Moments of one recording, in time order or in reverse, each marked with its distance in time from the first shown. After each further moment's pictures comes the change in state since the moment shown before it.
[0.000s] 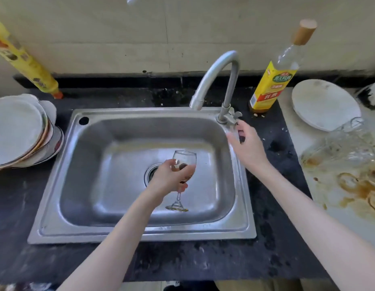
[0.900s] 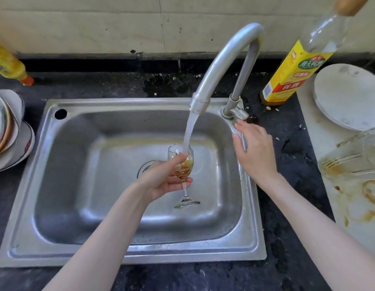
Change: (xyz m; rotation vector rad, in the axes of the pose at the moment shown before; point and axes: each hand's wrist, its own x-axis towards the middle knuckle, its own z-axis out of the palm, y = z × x) left_hand 0.062 0.006 -0.007 -0.365 -0.133 -0.286; right_hand 0.036 0.050 0.029 -0.404 0.176 -0.310
